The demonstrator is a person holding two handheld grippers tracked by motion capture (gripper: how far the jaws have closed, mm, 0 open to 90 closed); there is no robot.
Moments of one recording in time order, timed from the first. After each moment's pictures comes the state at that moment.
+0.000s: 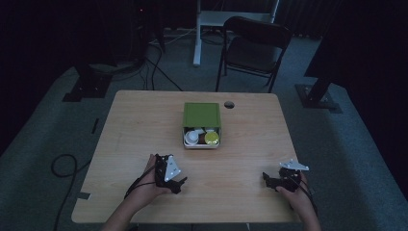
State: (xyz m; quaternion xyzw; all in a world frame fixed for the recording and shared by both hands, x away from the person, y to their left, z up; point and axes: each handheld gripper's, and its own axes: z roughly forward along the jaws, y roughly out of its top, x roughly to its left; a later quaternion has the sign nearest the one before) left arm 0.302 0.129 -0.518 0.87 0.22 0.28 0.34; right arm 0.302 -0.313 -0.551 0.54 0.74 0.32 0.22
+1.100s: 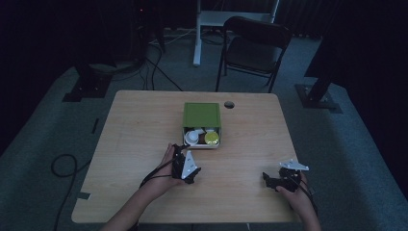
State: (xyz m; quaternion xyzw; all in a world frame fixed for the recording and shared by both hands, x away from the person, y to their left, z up) left arm 0.332 0.084 -0.520 0.86 0.11 0.35 0.35; right arm 0.302 -0.313 -0.551 0.54 0.74 0.32 0.22
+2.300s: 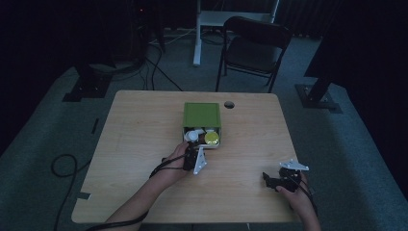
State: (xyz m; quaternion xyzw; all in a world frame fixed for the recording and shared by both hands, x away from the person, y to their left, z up) left arm 0.364 0.056 -0.531 0.87 0.01 0.42 0.27; right arm 0.302 -0.313 -0.551 0.54 0.74 0.32 0.22
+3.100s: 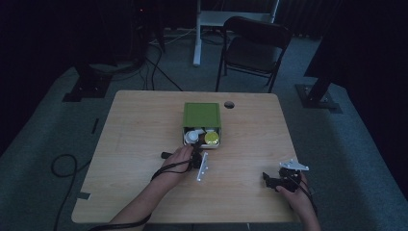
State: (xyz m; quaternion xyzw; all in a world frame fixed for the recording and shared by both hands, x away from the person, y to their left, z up) left arm 0.362 0.049 -0.534 0.84 -0.08 0.50 0.18; right arm 0.302 -0.313 -0.551 0.54 0.74 0.32 0.22
